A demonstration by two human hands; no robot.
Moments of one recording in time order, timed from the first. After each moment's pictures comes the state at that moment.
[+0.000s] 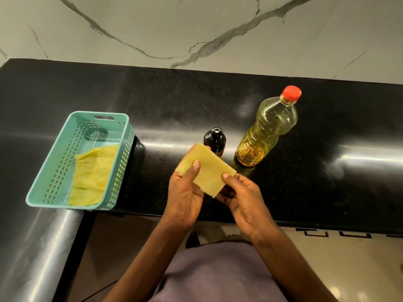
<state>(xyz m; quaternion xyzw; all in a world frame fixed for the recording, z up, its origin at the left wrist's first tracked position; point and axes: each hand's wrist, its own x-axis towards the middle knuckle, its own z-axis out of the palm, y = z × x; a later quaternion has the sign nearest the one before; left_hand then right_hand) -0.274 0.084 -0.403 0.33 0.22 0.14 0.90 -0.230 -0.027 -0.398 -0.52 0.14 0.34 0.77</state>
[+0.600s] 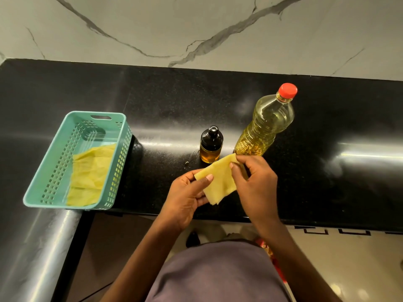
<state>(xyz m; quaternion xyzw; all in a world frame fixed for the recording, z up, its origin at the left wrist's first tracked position) -0.280 0.085 -0.410 0.45 0.31 -0.01 0.84 -0.211 -0.044 -0.392 -0.87 -0.16 -0.05 0.45</state>
